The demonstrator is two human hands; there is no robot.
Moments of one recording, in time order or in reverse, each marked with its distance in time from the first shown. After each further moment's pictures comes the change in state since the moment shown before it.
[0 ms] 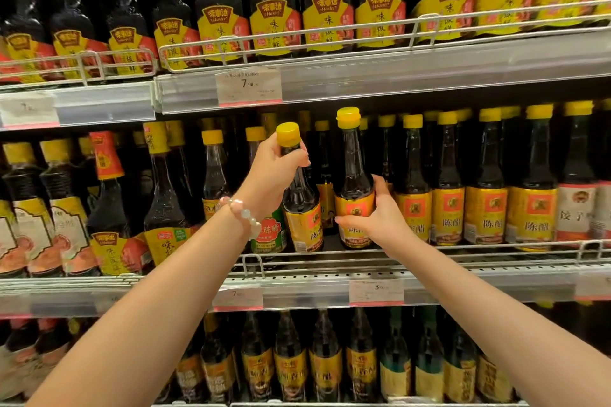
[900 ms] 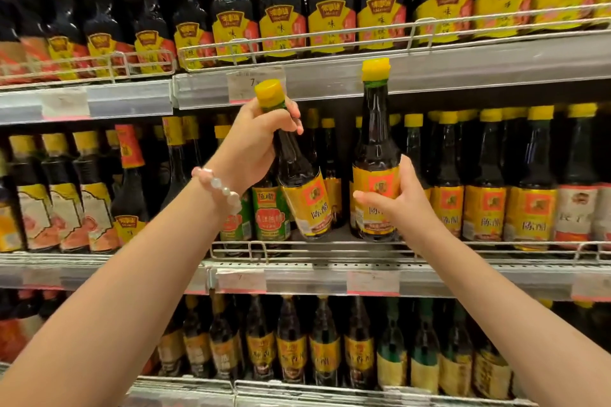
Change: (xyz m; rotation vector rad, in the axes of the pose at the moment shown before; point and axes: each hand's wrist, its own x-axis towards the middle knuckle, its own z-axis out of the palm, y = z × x) left_hand -0.013 0.054 -0.023 -0.286 -0.092 0.095; right_hand -0.039 -0.038 -0.035 0.152 -0.014 -0.127
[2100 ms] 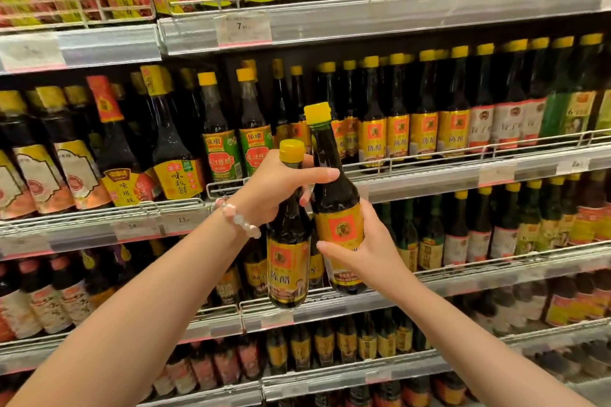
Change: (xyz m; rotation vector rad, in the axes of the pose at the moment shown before) left_hand -0.152 -0.014 0.007 0.143 -0.339 -0.305; right_hand -0.198 -0.013 0.087 -0.160 0.031 0.098
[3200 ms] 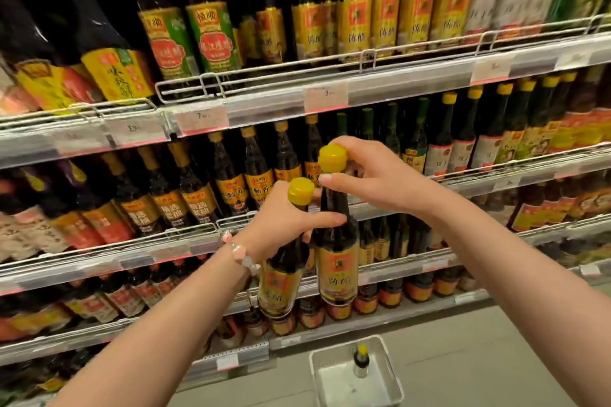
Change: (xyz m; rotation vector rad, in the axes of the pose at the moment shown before) left_hand -0.089 -0.130 0.086 0.041 -0.097 -0.187; right_hand -0.032 0.040 -0.032 -0.321 -0.339 -0.130
